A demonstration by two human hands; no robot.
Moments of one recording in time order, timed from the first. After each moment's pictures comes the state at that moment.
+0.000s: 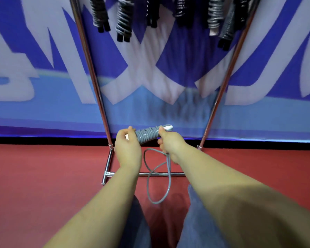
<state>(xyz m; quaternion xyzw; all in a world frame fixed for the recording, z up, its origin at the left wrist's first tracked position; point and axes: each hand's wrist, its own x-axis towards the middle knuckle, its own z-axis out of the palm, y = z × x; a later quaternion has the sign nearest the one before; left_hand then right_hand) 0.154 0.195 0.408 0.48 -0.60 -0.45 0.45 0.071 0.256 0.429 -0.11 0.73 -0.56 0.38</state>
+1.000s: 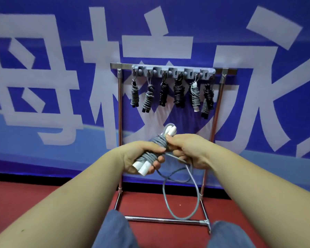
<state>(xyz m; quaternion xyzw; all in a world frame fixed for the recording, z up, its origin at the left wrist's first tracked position) 0.305 0.269 0.626 0.15 -0.59 -0.79 -0.07 0.194 0.390 0.636 -0.36 0.66 -0.55 0.37</state>
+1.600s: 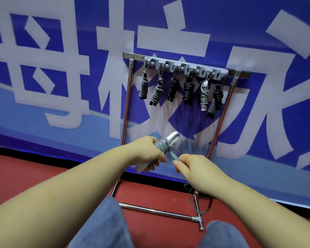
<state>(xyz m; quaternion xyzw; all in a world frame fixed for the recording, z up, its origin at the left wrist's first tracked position) 0.312 0.281 0.614 0.28 -0.83 -0.47 0.09 0.218 0.431 0.604 -0.53 0.83 -0.17 0.00</state>
